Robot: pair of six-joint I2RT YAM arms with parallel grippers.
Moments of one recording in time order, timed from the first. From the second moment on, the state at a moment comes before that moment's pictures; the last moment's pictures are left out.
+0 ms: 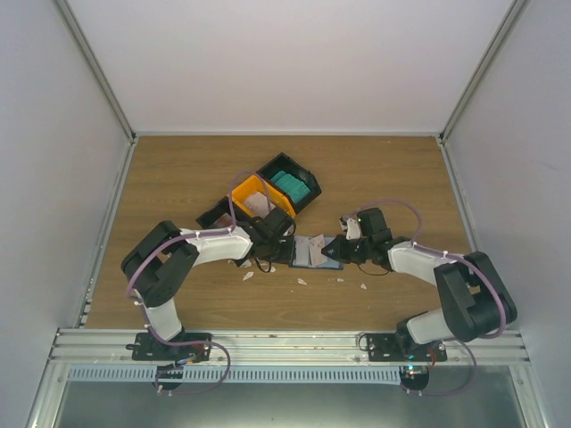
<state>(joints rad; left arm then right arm) -0.79 1.76 0.97 -0.27 0.13 -0.62 0.37 1.42 0.54 -0.04 -0.57 0.56</state>
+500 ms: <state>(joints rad) -0.80 1.78 0.98 -0.27 0.11 -0.62 0.37 1.50 0.52 0.07 -0.59 0.60</state>
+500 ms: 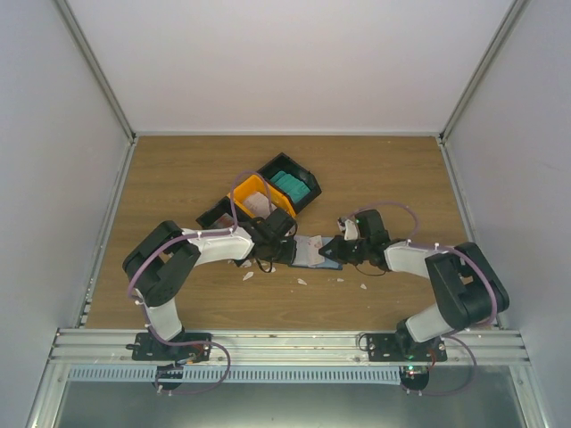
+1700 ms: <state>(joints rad) -0.80 1.78 0.98 -0.27 0.09 -0.62 0.52 1.57 0.46 0.33 -0.48 0.90</state>
